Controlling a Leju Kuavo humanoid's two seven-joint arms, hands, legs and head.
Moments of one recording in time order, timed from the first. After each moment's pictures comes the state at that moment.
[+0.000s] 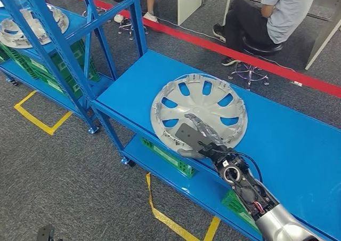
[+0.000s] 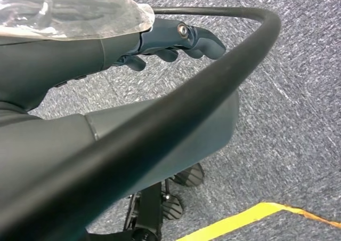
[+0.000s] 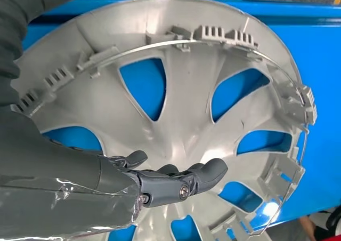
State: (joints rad) left arm -0.10 0.24 -0.75 -0.21 1.18 0.12 -0.26; right arm -0.49 -0.01 0.65 -1.18 0.47 0.01 0.19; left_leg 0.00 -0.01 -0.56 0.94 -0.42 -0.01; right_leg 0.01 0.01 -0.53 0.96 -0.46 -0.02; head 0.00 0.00
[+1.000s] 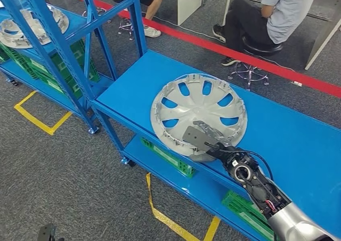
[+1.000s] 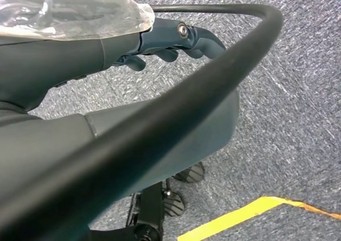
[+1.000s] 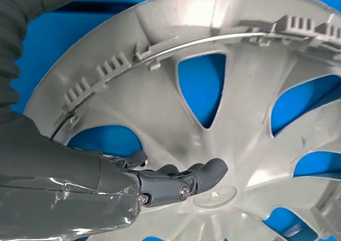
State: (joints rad) left arm -0.10 0.24 -0.75 -0.21 1.17 0.10 -0.26; right arm -0.50 -0.11 0.69 -1.20 0.42 0.11 0.30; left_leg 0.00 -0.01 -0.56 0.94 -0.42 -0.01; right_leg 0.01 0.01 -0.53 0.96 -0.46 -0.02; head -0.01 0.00
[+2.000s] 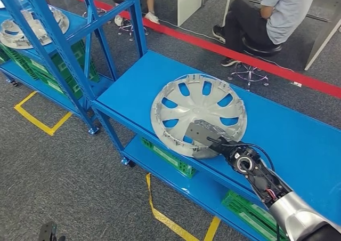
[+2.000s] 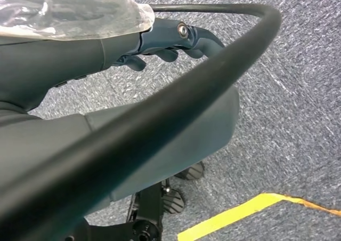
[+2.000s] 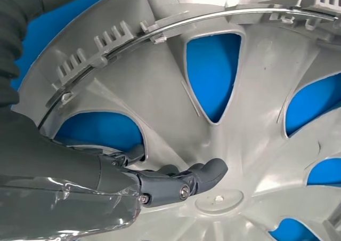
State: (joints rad) left arm -0.11 0.24 -0.75 -0.21 1.16 0.10 -0.24; right arm -0.59 -0.14 0.72 -1.07 0.38 0.16 0.28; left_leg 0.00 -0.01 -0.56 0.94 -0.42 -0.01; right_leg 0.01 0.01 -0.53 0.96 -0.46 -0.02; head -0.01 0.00
